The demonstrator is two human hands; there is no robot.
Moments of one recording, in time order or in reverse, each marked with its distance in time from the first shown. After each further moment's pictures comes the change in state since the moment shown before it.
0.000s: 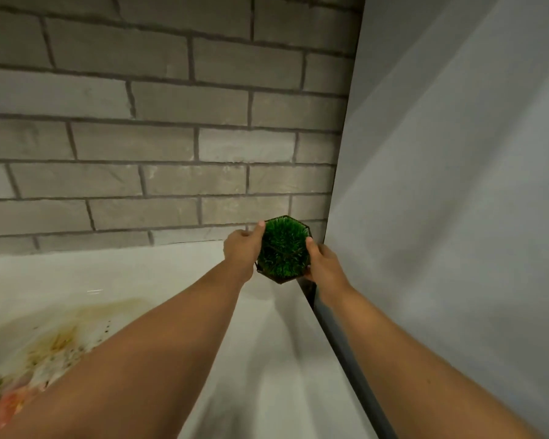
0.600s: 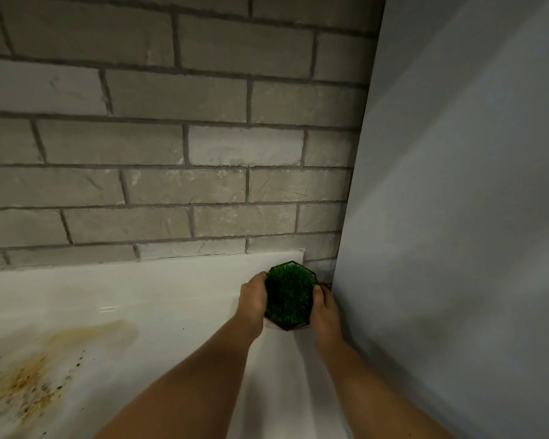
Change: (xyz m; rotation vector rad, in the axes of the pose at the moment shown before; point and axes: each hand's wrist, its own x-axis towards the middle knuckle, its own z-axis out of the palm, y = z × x) left_hand 0.033 -0.070 0.041 -0.260 -0.152 -0.258; right_hand 0.060 0.088 0.010 -0.069 0.147 0.109
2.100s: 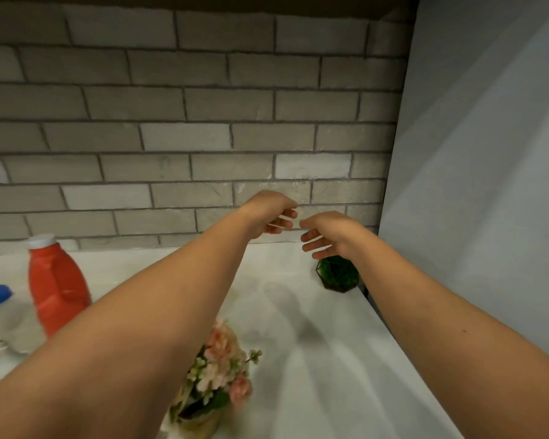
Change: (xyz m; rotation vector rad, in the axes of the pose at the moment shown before) left_hand -0.207 0.173 -0.122 0.584 -0.161 0.359; right_hand -0.217 -0.197 0.033 -0.296 -0.455 -0.042
